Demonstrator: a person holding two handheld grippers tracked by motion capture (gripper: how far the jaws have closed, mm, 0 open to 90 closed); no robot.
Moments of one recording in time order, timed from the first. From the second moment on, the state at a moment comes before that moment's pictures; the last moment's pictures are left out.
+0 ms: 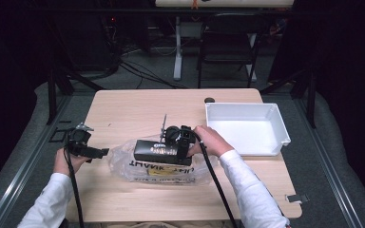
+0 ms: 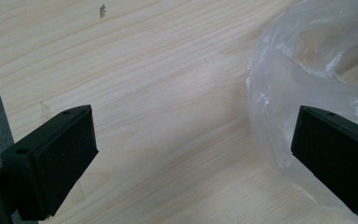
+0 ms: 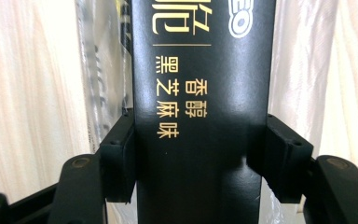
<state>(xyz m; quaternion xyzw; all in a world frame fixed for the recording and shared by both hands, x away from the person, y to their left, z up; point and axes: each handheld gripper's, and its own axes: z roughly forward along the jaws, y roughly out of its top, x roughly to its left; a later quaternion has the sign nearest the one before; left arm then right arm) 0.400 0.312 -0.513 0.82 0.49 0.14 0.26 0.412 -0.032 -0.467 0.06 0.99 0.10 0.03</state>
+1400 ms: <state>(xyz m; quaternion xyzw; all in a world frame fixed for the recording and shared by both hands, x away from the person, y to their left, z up) 0.401 0.321 -0.517 0.81 0.51 0.14 0.27 0.438 -0.085 -0.409 0.09 0.99 0.11 0.06</state>
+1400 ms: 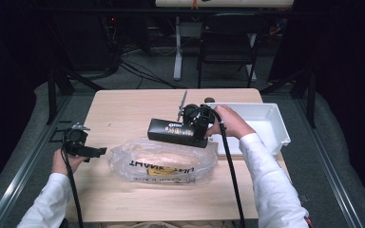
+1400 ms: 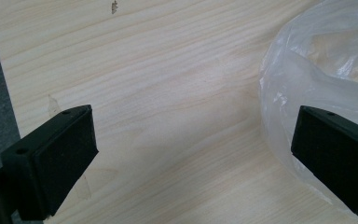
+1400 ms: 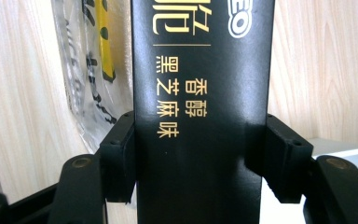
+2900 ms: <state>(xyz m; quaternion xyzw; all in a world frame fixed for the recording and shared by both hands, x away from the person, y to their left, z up) 0.402 0.322 -0.521 0.81 0.51 0.14 0.26 0.465 -0.188 -0.401 0.16 0.98 0.11 0.08</state>
